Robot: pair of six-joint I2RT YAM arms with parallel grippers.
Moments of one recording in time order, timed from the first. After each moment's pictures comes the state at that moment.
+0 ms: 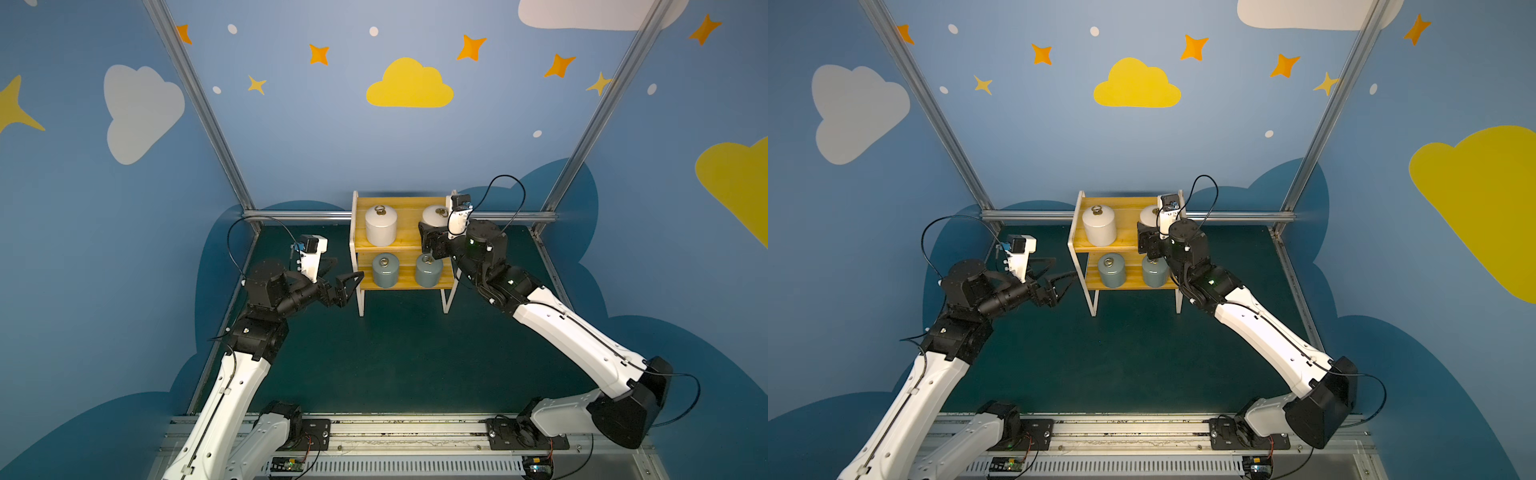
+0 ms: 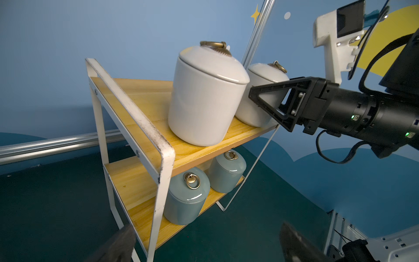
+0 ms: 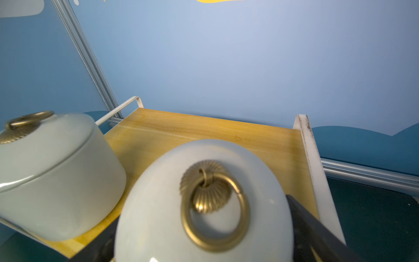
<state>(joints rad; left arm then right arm) -0.17 0.88 0.95 -0.26 0.60 -0.18 0.74 1.39 1.38 -0.14 0.31 0.13</state>
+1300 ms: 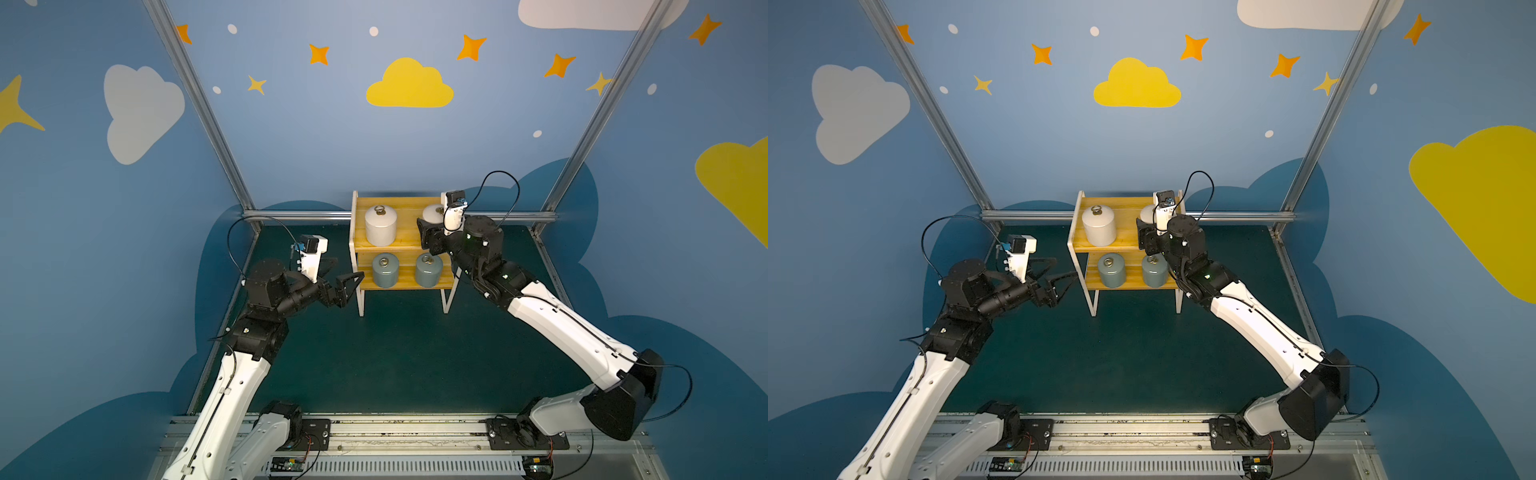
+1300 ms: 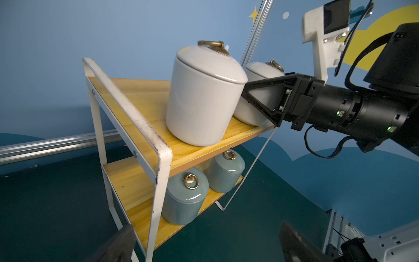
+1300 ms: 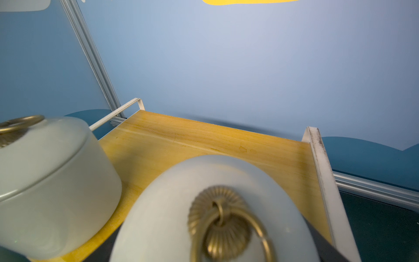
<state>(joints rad) -0.17 0.88 0.95 -0.26 0.61 -0.18 0.72 1.43 1.40 -0.10 0.26 0.09</state>
